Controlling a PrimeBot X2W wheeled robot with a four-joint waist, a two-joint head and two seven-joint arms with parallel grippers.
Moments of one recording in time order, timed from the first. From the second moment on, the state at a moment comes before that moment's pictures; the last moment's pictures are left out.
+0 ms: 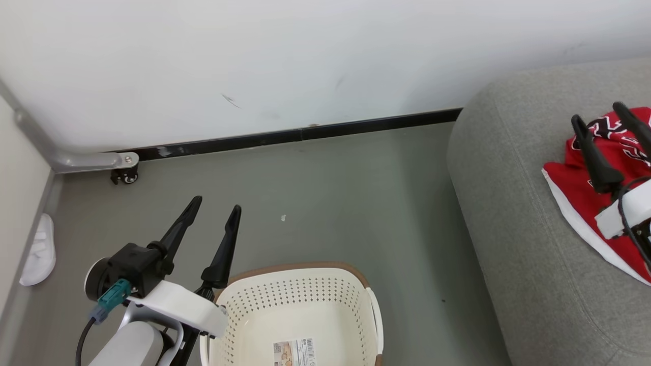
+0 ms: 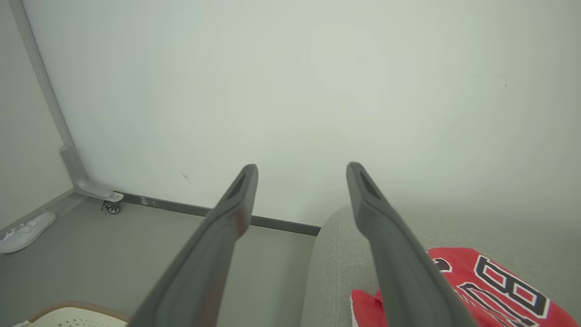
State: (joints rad) left arm -0.30 0.29 -0.49 0.10 -0.59 0.08 -0.25; right arm -0.51 -0.53 0.30 0.33 0.45 0.13 -0.25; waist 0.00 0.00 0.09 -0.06
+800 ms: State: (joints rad) left arm -0.13 0.25 -0.31 0.11 -0.61 0.16 -0.25; right arm -0.09 -0.27 0.11 0.10 0.38 0.13 -0.25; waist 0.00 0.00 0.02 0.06
